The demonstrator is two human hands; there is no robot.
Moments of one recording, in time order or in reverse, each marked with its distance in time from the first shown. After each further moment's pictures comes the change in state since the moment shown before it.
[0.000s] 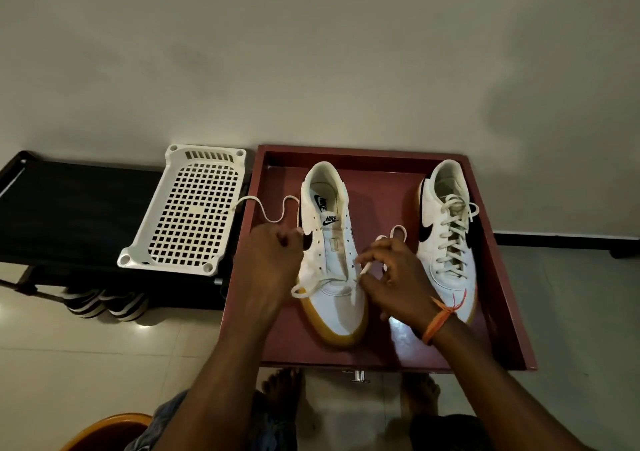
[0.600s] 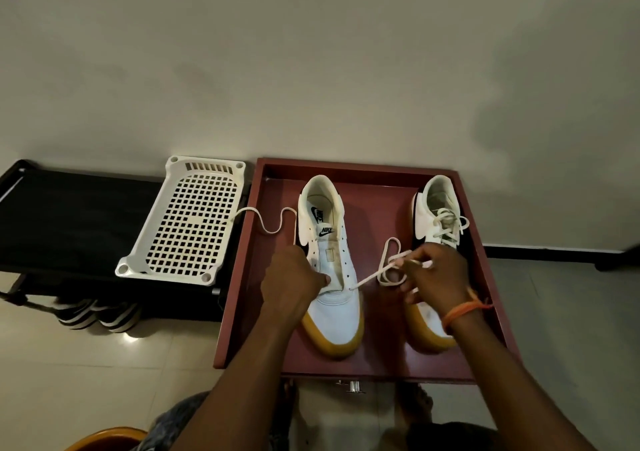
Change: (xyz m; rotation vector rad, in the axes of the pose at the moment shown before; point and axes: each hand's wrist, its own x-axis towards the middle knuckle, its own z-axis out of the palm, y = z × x) left_hand 0.005 -0.003 0.037 0.034 -0.244 -0.121; right_hand 0.003 0.005 -0.042 0.343 0.272 0.365
